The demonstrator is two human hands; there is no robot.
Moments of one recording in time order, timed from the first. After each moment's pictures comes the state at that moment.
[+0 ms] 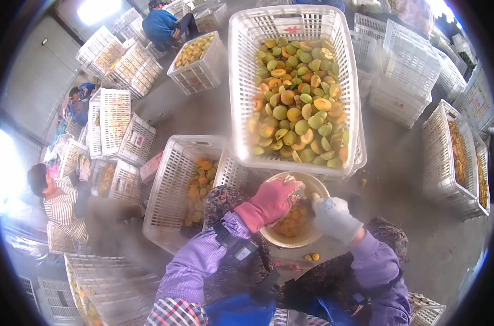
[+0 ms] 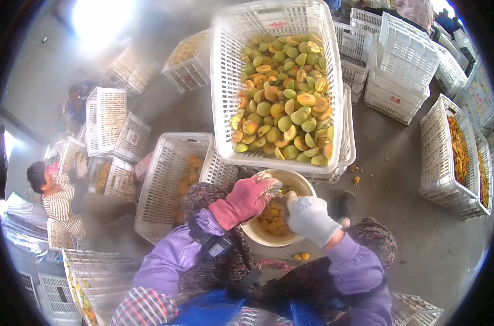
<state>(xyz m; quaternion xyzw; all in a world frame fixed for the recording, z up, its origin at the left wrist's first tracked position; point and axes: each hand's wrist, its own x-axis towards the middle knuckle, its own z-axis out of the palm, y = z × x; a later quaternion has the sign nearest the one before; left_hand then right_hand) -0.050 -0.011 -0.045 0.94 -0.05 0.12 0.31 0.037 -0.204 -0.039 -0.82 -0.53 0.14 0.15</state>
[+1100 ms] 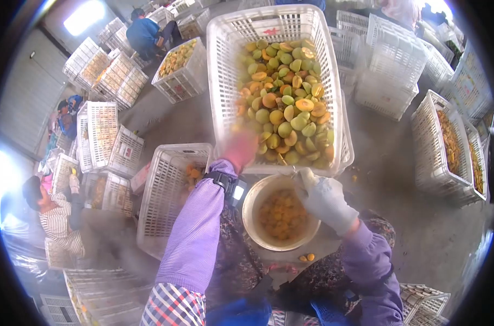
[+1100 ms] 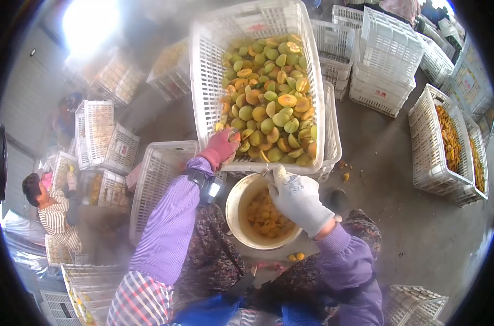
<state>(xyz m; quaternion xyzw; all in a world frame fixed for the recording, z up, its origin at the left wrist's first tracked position) 0.055 0.098 -0.058 0.96 0.22 -0.03 0.17 0.060 -0.186 -0.020 -0.84 -0.46 -0.03 0.28</state>
